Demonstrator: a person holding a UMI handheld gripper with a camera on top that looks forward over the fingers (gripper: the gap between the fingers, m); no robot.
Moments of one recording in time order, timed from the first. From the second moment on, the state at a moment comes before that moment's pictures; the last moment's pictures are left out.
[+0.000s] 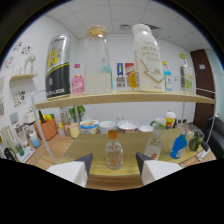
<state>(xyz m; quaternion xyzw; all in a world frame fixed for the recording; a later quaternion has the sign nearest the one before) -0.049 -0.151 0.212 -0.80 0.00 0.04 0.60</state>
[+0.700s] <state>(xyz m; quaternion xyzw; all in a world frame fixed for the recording) -0.054 -0.132 0.226 -0.79 -0.02 0.01 0.61</state>
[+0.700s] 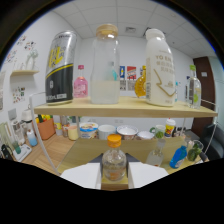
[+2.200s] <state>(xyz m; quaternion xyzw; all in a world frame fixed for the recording) -0.050 -0.217 0.069 -0.85 -0.02 0.01 0.52</state>
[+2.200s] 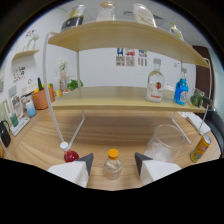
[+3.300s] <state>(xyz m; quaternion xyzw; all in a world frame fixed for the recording) 0.130 -0.164 0.372 -0.75 0.02 0.02 0.66</state>
